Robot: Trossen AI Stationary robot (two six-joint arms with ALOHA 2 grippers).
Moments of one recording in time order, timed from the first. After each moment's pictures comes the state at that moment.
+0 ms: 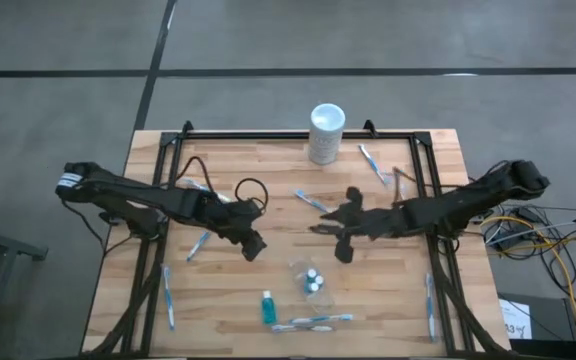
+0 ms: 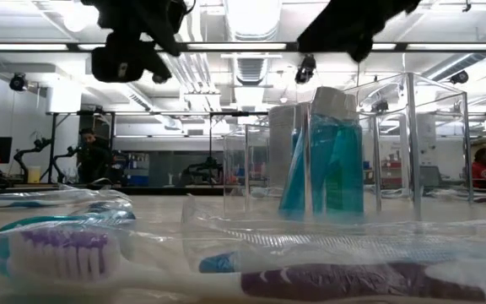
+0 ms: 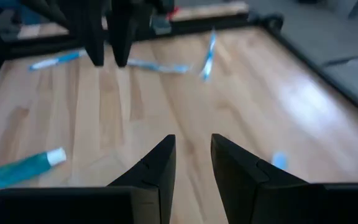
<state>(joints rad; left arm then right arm) -0.17 1.30 1.03 -0.51 0.01 -0.94 0.28 1.27 0.85 -0.08 0.46 0.29</state>
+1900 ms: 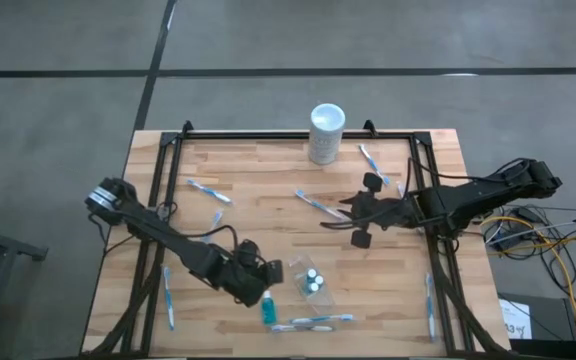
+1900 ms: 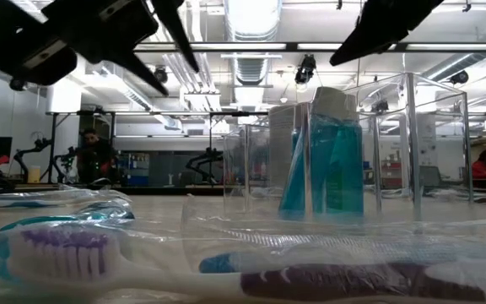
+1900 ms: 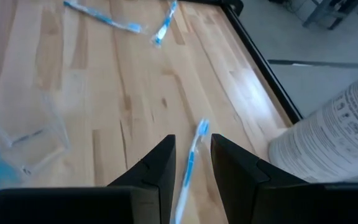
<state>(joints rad) -0.53 1.65 1.19 -0.46 -0.40 -2.07 0.23 1.13 0.85 -0.40 0.53 0.12</state>
